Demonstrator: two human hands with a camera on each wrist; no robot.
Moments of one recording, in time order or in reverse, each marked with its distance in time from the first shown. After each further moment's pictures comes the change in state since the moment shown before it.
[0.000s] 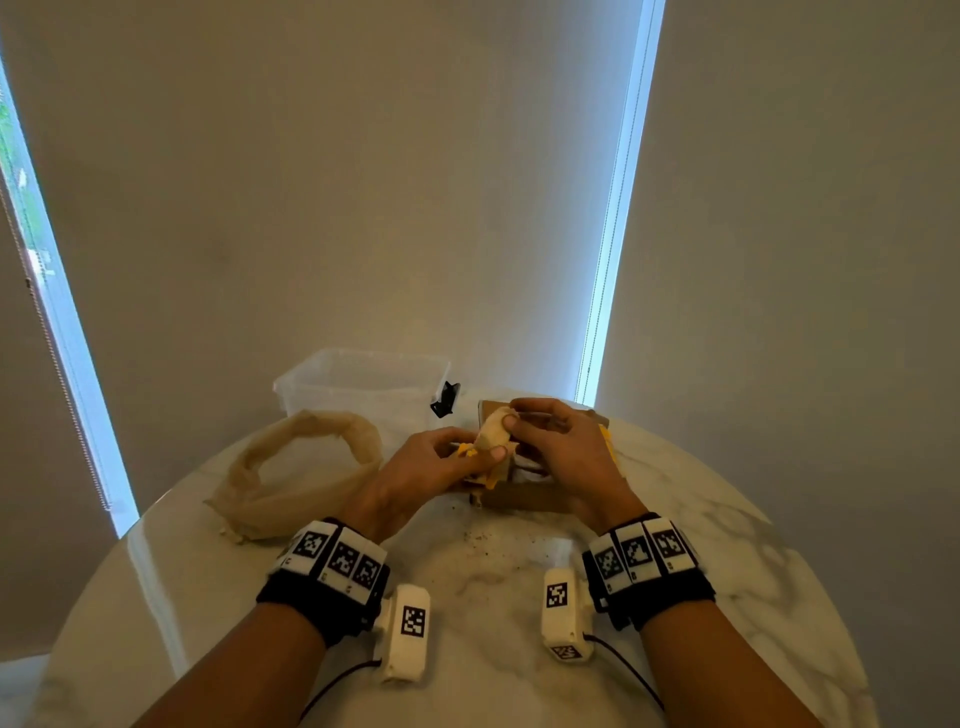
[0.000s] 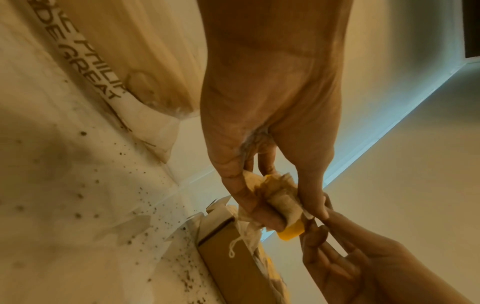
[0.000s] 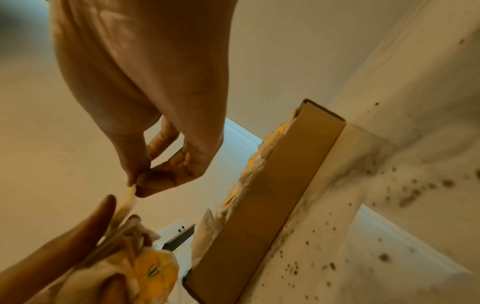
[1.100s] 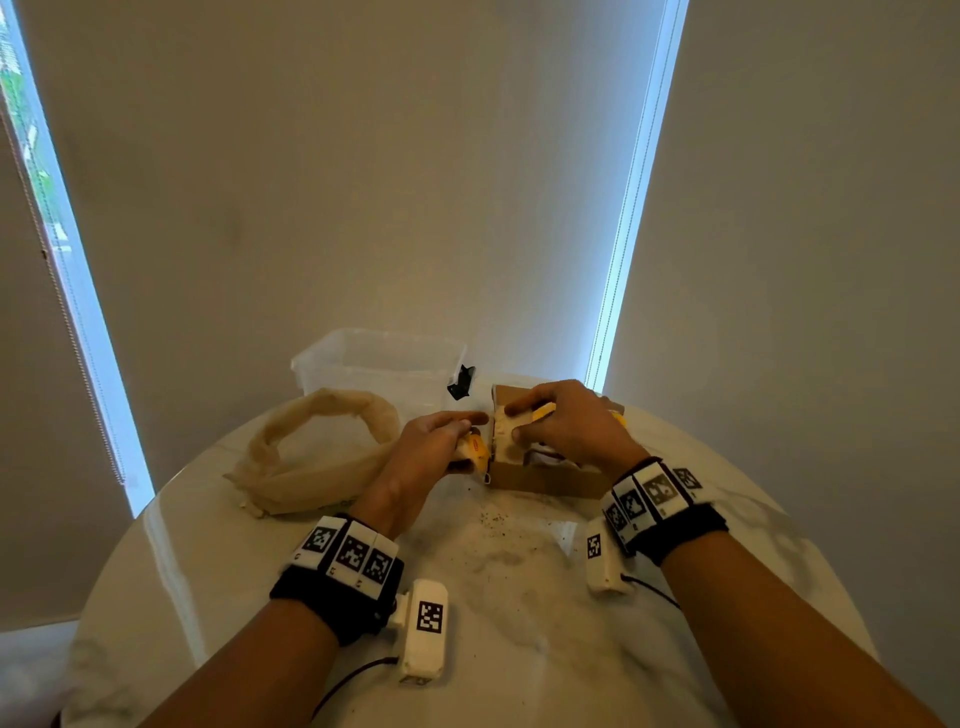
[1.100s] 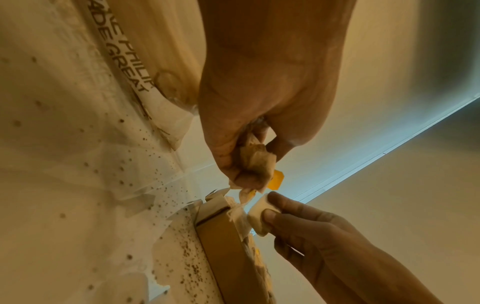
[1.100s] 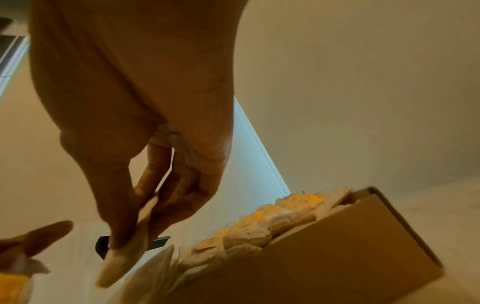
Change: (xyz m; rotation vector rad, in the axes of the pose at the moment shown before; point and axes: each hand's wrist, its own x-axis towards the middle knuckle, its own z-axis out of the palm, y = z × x) left_hand -0.011 -0.006 -0.008 -0.029 0.237 -0.019; right_hand 0.027 -0.018 0.007 -0.774 -0.207 -0.036
